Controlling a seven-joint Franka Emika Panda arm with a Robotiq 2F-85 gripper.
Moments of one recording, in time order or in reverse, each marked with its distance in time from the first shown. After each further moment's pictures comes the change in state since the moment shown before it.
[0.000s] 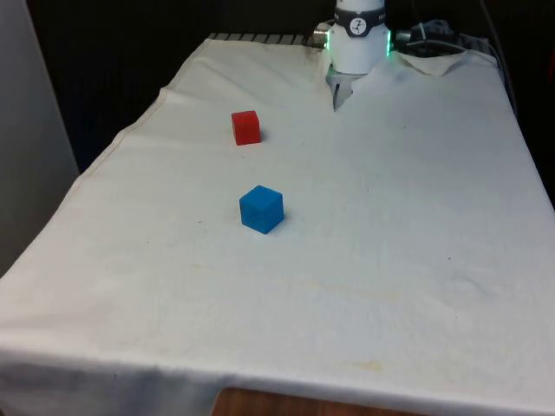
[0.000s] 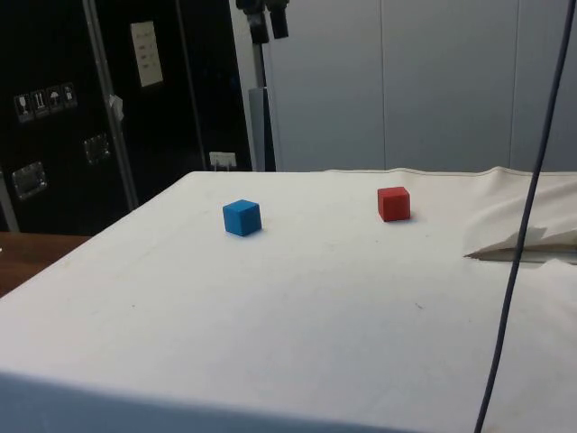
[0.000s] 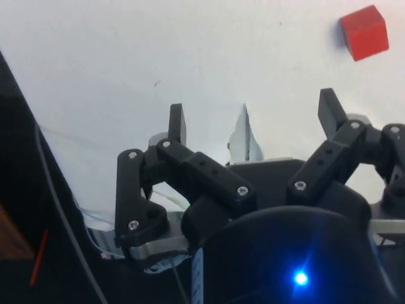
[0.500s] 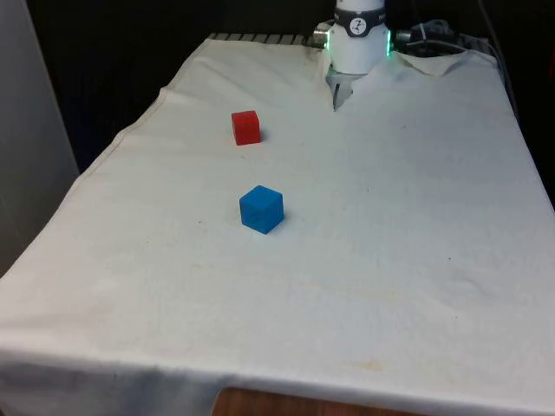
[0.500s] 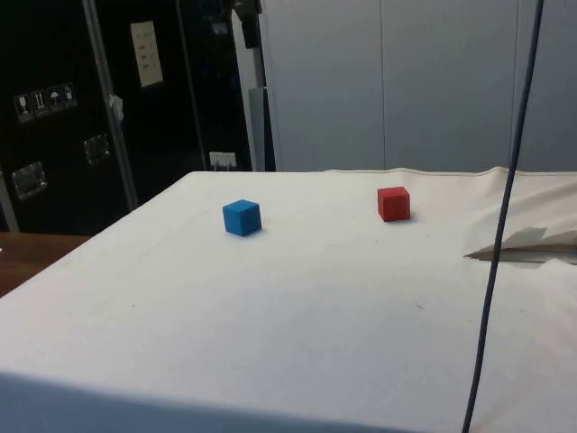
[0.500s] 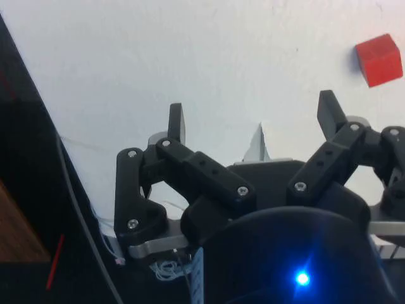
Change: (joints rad) arm 0.004 0.122 0.008 0.125 0.047 -0.003 0.016
